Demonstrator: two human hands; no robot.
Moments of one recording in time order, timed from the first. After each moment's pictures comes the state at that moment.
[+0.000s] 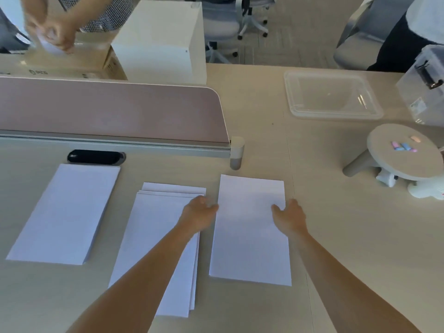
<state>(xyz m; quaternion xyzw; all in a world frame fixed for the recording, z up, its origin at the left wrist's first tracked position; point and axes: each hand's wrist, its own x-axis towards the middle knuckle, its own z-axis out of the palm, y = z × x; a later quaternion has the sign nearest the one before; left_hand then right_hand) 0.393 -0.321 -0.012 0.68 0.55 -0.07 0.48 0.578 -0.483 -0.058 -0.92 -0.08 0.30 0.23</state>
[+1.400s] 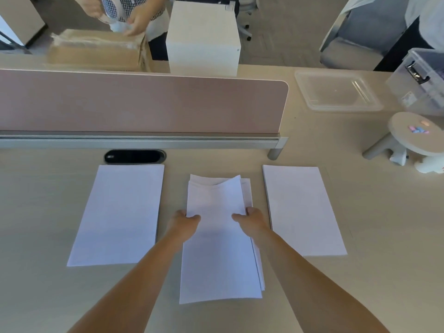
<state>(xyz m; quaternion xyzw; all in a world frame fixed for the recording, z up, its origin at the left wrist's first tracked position) 0.197 -0.205 -0.052 0.64 0.57 -0.06 0.52 0.341 -0.346 -0.053 -0.83 -0.04 0.43 0.36</state>
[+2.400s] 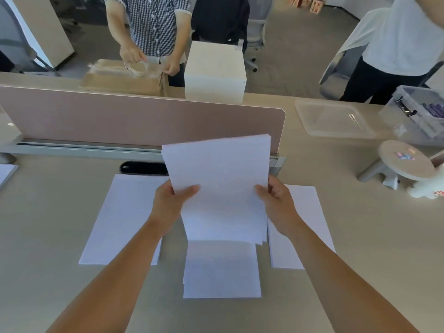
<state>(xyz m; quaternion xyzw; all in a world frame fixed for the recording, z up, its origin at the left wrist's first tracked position) 0.175 -0.183 0.059 0.53 0.35 0.27 0.72 0.359 -0.362 0.081 -0.70 -0.26 0.29 0.60</state>
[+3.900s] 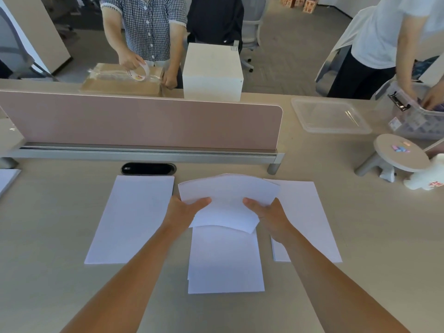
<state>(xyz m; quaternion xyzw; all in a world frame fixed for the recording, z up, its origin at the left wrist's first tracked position) 0.172 -0.211 0.061 0.58 0.43 0.18 0.67 0.336 -0.372 0.050 -0.67 -0.18 0.37 0.62</state>
